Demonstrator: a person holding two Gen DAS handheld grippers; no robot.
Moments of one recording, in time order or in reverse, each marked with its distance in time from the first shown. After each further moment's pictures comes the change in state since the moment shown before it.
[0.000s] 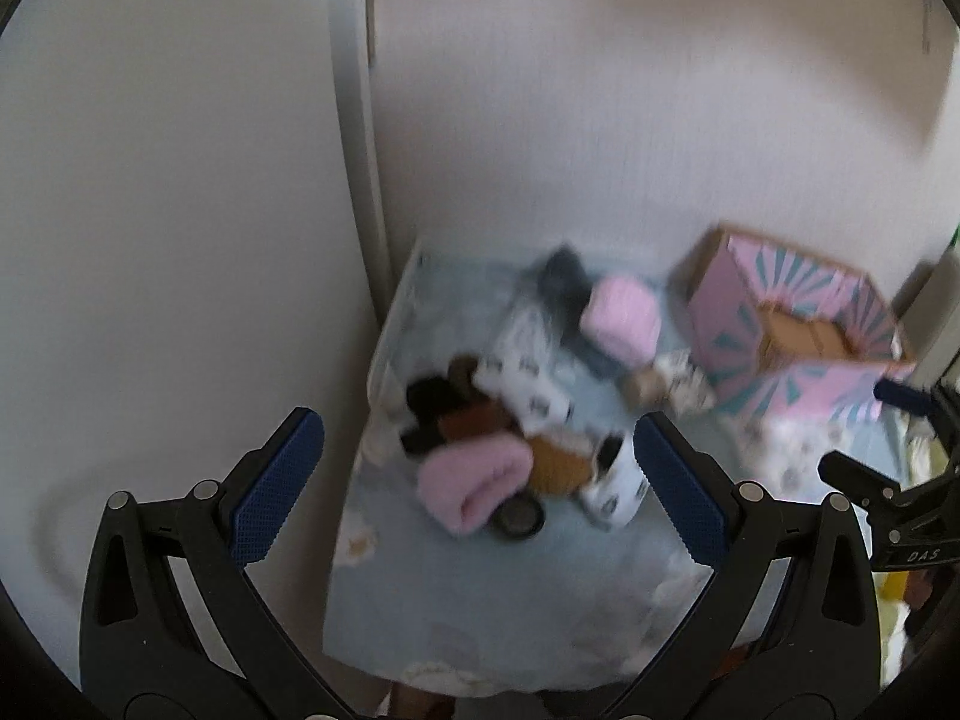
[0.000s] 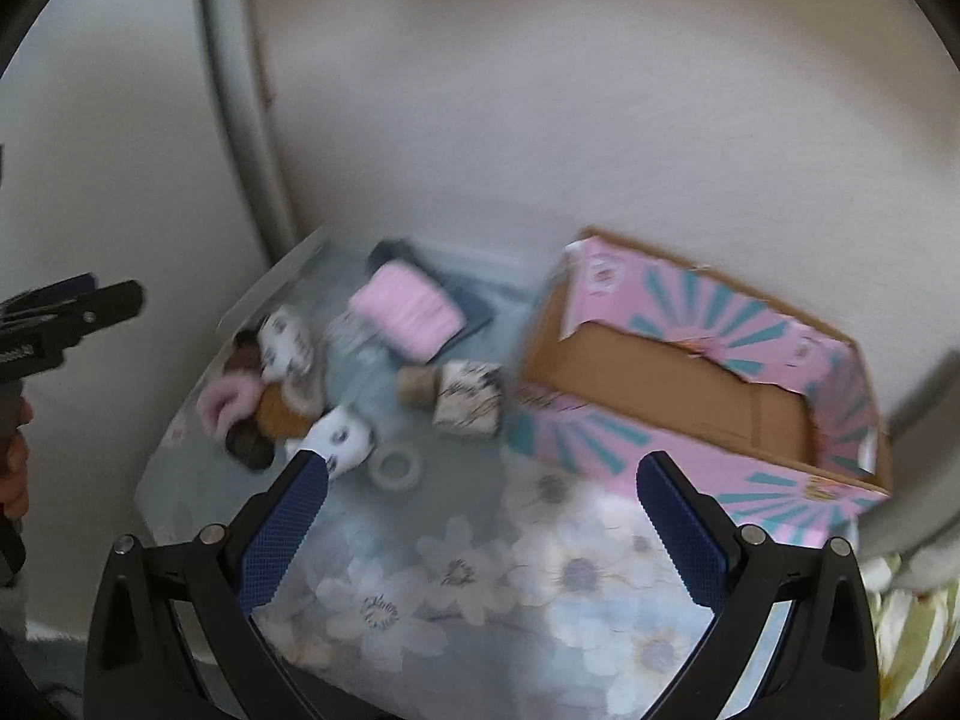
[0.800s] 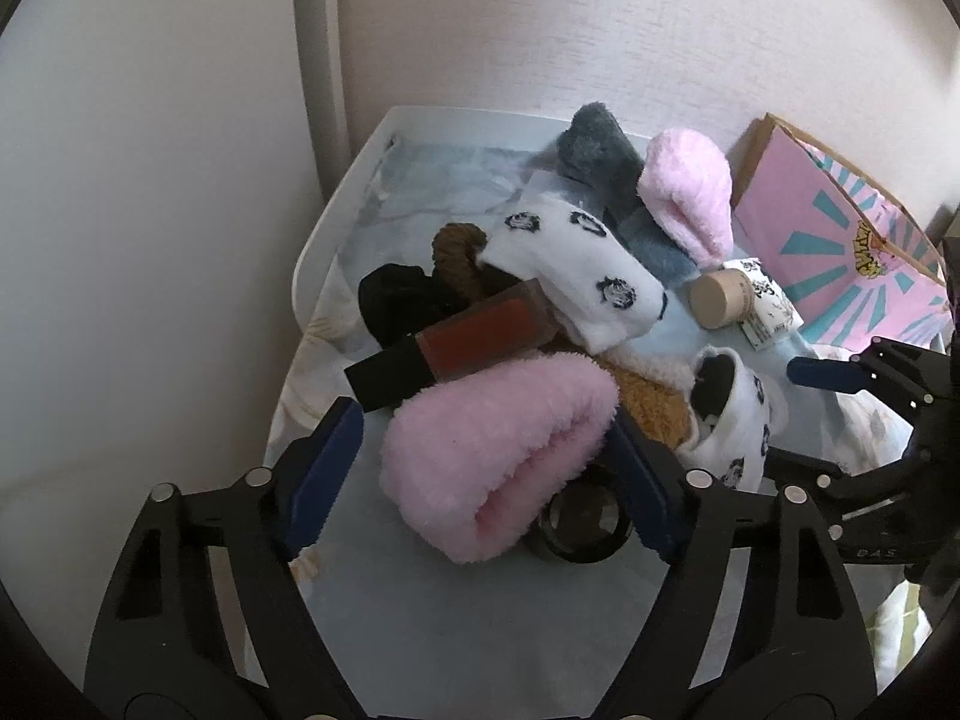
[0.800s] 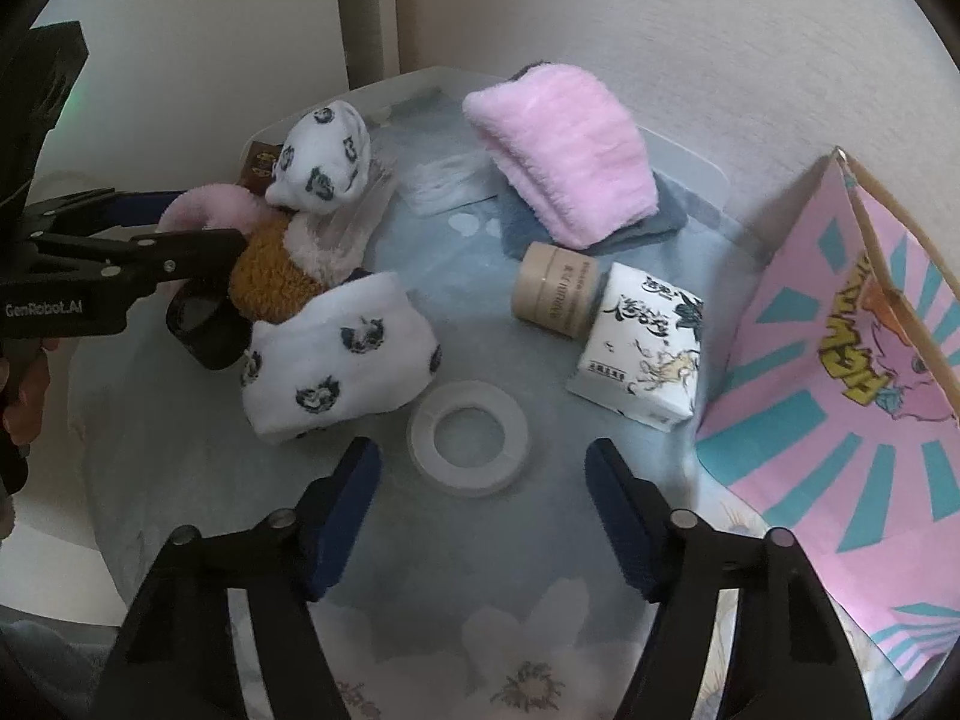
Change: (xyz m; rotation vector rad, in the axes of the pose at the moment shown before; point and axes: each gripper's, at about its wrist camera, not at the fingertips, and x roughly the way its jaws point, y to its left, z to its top) left arm 0.111 0.015 -0.048 0.019 0.069 -0.077; right arm 0.133 0.039 -0.040 -0.259 0.116 0.160
